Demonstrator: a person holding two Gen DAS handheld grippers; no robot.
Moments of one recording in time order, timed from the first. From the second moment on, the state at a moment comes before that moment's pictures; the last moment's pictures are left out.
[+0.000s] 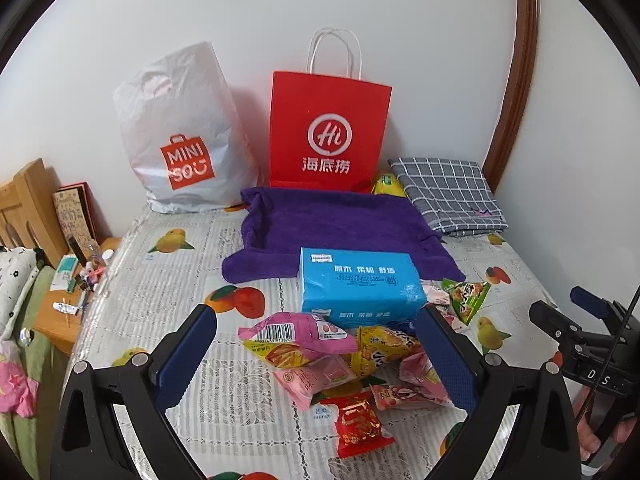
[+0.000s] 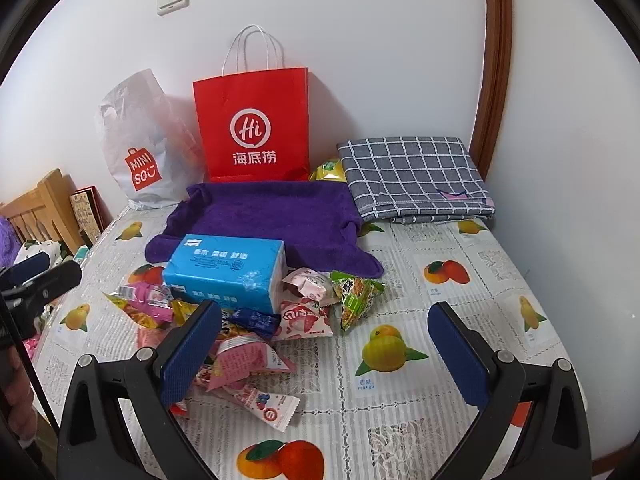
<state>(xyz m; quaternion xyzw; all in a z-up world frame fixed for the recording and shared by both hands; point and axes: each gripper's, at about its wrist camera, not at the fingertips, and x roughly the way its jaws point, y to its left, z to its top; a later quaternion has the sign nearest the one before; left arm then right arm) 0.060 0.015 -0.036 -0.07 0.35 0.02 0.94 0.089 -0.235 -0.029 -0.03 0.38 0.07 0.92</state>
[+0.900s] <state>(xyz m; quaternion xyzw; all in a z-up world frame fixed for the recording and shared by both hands) 0.120 0.067 -0.118 -0.10 0.43 0.04 0.90 0.202 -0.270 -0.151 0.03 0.46 0.05 0.88</state>
